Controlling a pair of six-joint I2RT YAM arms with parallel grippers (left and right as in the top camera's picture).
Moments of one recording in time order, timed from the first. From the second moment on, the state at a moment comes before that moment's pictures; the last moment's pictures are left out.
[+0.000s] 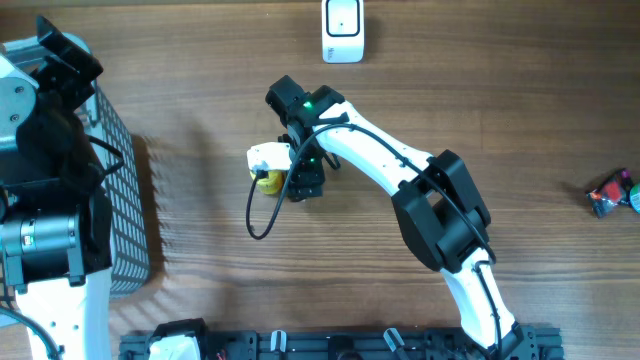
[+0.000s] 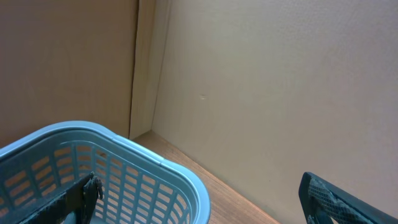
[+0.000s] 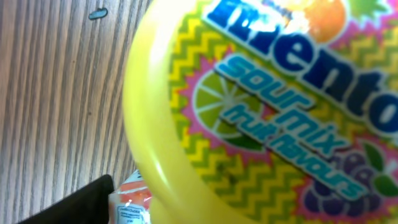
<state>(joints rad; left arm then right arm) 0.12 1.07 1.35 -0.38 -0.48 -0.30 0.71 2.28 1.85 -1.05 -0.32 -1.03</state>
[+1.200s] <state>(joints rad) 0.12 1.07 1.35 -0.38 -0.48 -0.30 0.69 2.07 1.69 -0.89 -0.09 -0.80</state>
